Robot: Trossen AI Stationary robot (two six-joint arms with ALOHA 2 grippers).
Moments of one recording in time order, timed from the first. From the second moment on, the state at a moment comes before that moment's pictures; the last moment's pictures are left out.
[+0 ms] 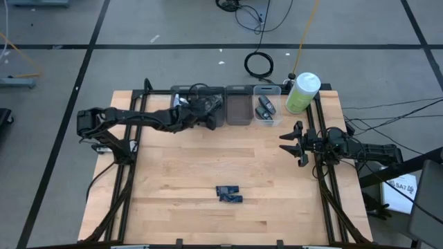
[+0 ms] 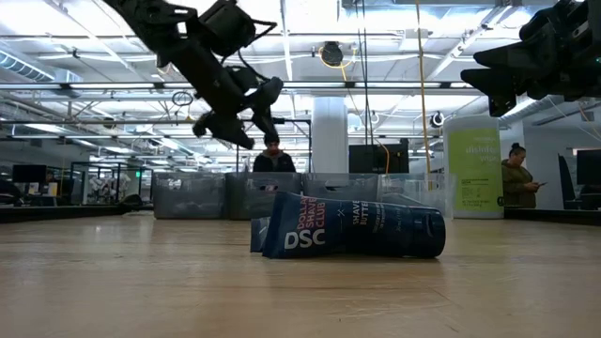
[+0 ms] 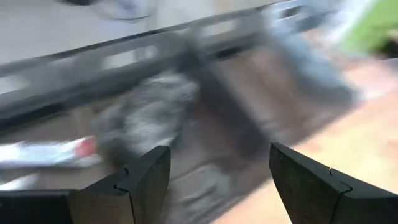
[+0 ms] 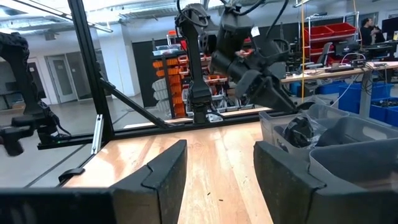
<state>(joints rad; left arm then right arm) 0.27 1.54 0.93 -0.08 -0.45 -0.59 -0.10 0.01 0.02 0.13 -0.08 0.14</state>
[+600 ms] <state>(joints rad) 0.25 1.57 0.98 -0.23 -0.53 -0.68 -0.10 0.01 0.02 0.13 -0.08 0.14</state>
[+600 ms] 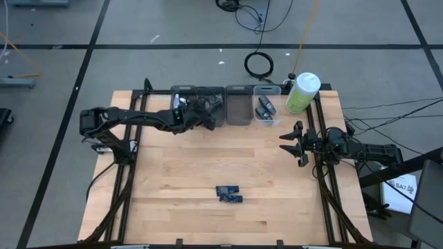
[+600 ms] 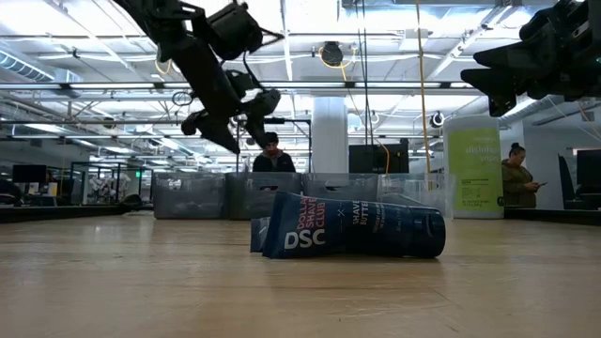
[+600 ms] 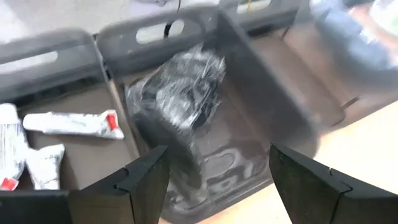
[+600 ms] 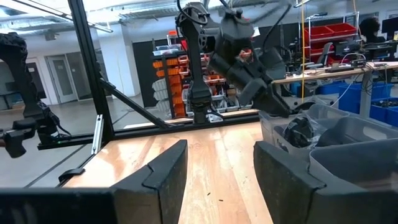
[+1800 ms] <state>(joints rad) 0.14 1.65 0.97 0.08 0.29 -0.29 -0.10 0.01 0.02 0.13 -0.08 0.14</state>
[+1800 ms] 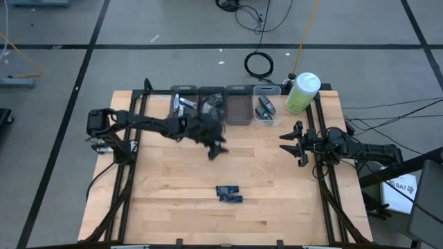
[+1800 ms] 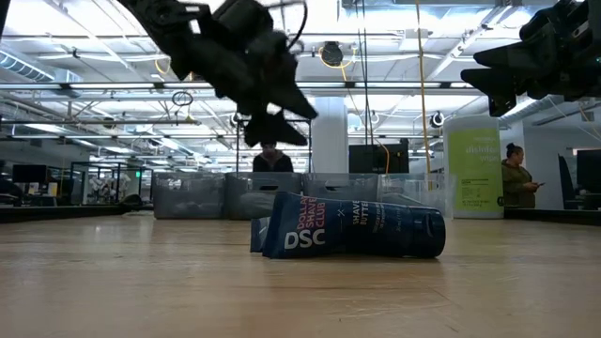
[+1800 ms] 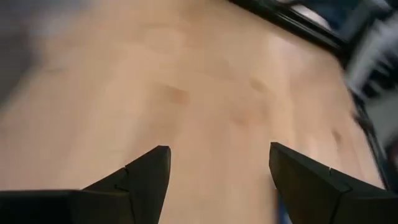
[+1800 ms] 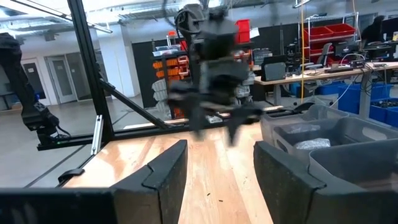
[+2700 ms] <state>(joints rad) -0.31 1.99 1.43 -0.35 -0.06 -0.14 -0.10 0.01 0.02 0.13 -0.08 0.14</state>
